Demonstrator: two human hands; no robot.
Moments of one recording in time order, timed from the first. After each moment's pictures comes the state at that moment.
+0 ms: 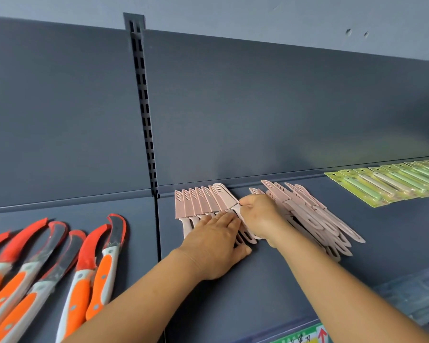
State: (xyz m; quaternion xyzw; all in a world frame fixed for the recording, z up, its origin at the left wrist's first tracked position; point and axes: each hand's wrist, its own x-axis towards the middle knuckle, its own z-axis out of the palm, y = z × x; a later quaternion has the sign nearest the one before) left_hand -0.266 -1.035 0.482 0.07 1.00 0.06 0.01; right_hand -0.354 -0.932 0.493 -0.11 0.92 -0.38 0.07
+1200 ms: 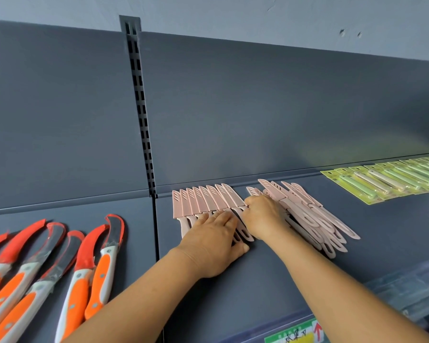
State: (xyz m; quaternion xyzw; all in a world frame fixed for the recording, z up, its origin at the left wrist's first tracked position) left_hand -0.268 -1.035 0.479 0.06 1.00 0.04 0.01; right_hand -0.356 -0.928 0.490 -0.13 0.98 -0.17 -0.04
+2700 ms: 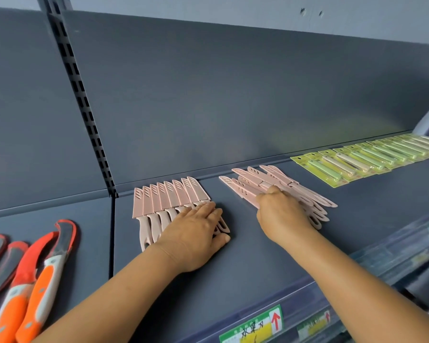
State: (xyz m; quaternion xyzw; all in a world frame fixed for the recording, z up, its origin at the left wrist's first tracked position) left_hand -0.287 -1.002 0.485 0.07 1.00 0.03 0.01; right_hand -0.355 -0.837 0.502 -0.15 0.99 0.03 -0.05
